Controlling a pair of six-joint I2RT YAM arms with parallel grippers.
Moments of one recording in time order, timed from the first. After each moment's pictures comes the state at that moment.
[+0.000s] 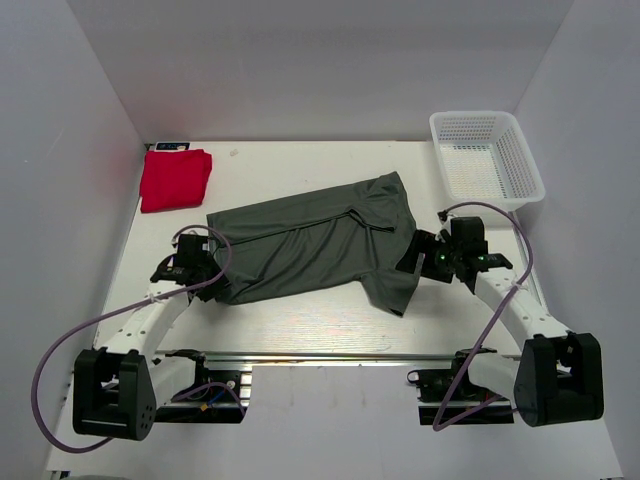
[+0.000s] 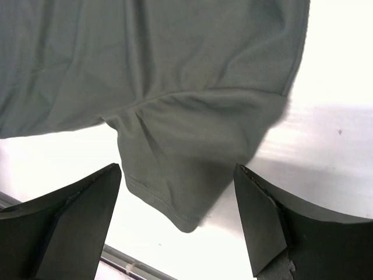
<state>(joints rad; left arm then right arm) -0.10 1.07 0.56 -0.52 -0.04 -0.65 0.15 1.15 0.63 -0.37 -0.34 0.37</state>
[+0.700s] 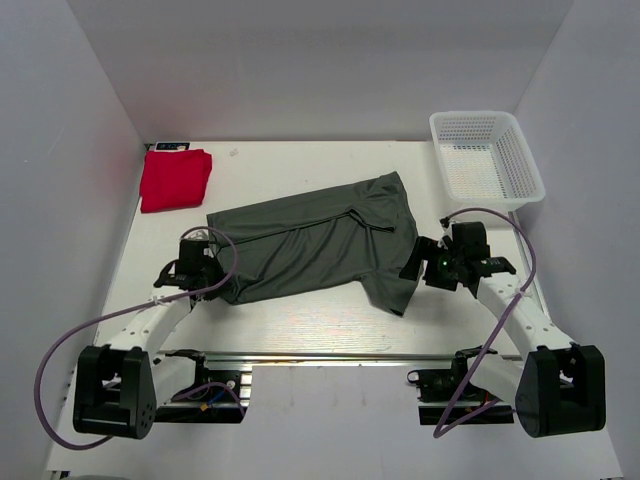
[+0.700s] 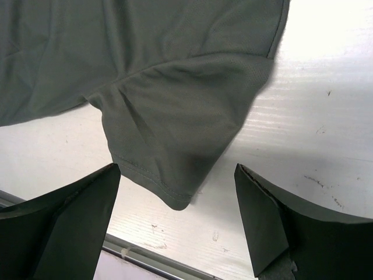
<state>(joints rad) -0.10 1.09 0.48 -0.35 0.03 -0.55 0.15 1.09 0.63 -0.49 -0.31 0.36</state>
